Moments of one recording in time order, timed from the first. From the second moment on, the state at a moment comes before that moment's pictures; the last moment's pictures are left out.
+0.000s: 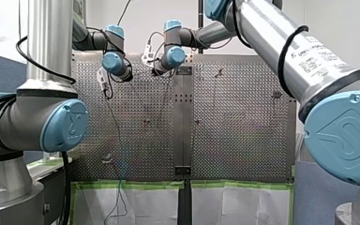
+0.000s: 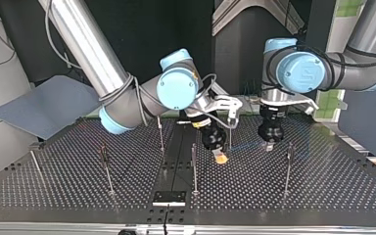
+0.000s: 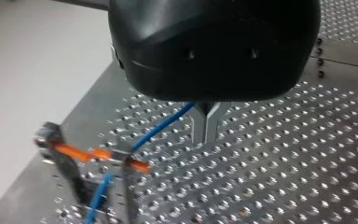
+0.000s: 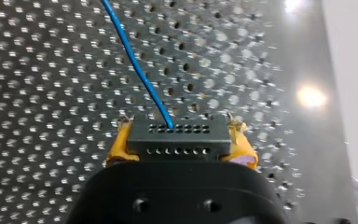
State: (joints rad) left arm -0.05 -1.61 -1.79 -2.89 -1.65 -1.85; right arm 2.45 -0.85 0.77 0.11 1.61 1.81
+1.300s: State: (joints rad) left arm -0.10 -1.70 -2.13 -2.62 -1.72 -1.86; right arm 2.47 -0.85 1.09 0.08 1.62 1.79
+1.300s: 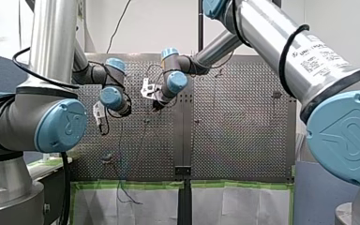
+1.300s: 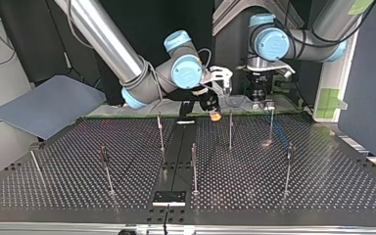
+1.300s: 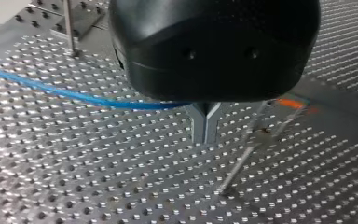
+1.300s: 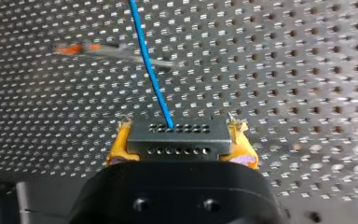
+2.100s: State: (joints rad) left arm -0.12 -1.87 -2.15 -2.45 -1.61 -1.89; right arm 2.46 -0.82 1.23 -0.02 1.59 1.79
